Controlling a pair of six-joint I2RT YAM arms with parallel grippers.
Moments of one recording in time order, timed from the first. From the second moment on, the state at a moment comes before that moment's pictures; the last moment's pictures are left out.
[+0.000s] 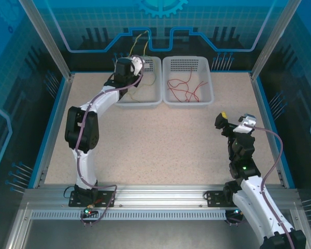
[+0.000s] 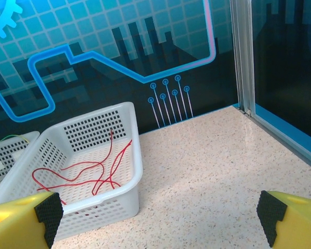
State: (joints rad) left arm -0.24 2.06 1.67 -0.08 -0.05 0.33; right arm 0.16 0.56 0.30 0.19 0.35 0.29
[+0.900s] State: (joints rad) left arm -0.32 2.26 1.82 -0.38 -0.29 0.38; right arm 0.16 0.61 0.32 0.19 0.34 0.33
